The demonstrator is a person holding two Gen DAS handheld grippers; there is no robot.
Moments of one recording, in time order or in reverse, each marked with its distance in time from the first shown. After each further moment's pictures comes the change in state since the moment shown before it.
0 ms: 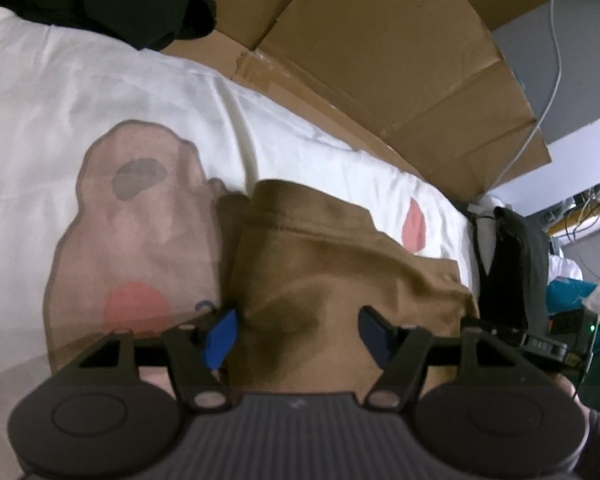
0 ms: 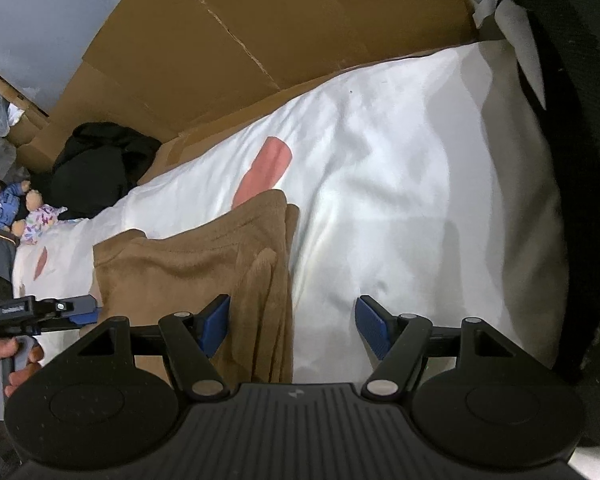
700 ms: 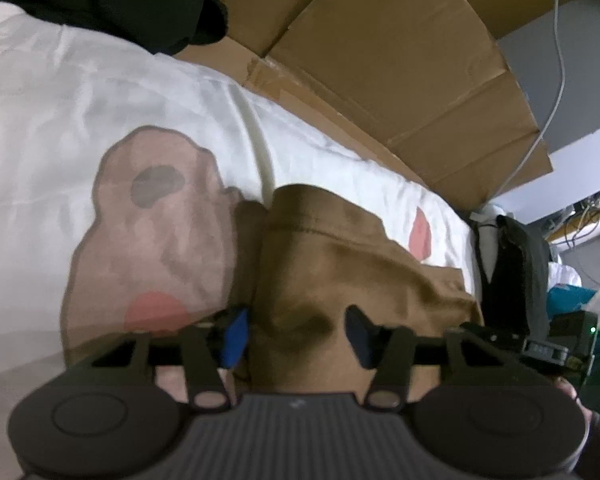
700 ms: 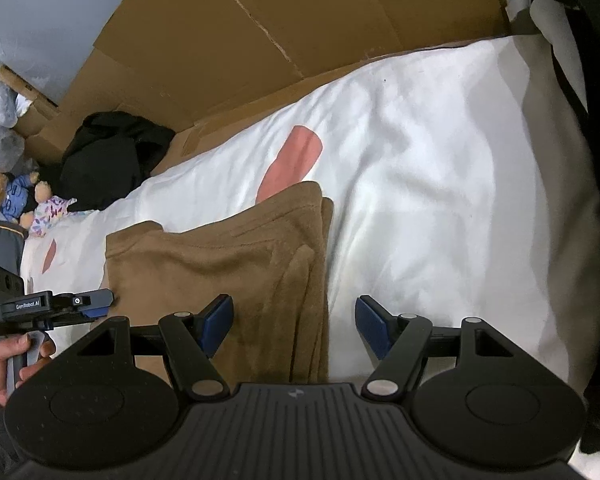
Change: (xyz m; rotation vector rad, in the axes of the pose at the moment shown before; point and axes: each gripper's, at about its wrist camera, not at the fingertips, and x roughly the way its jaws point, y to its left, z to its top) left arm 0.000 0.009 0.001 -0.008 -0.016 -0.005; right arm 0.013 0.014 -0.002 -0.013 0.021 0.012
